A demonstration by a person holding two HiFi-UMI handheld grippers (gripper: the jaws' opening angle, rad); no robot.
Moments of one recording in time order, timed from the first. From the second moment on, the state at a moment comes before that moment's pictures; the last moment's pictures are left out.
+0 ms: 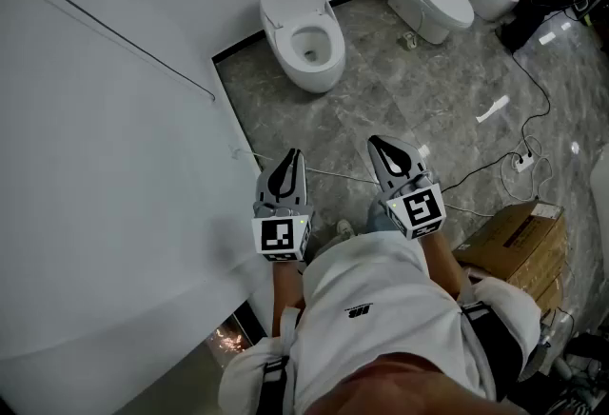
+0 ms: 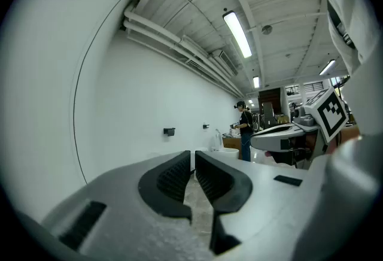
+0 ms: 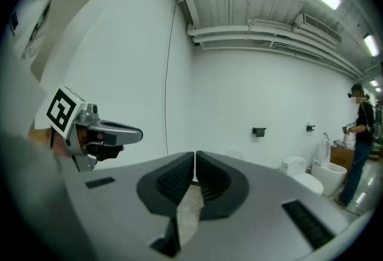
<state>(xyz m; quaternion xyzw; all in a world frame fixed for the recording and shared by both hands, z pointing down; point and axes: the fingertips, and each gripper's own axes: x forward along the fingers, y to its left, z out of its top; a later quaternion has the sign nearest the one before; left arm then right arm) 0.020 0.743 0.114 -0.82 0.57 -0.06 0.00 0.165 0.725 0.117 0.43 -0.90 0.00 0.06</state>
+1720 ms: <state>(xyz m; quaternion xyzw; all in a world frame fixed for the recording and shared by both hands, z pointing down) 0.099 0.566 0.141 -0.77 0.63 -0.08 -0.02 0.232 0.524 0.145 0.34 -0.94 0.02 0.06</state>
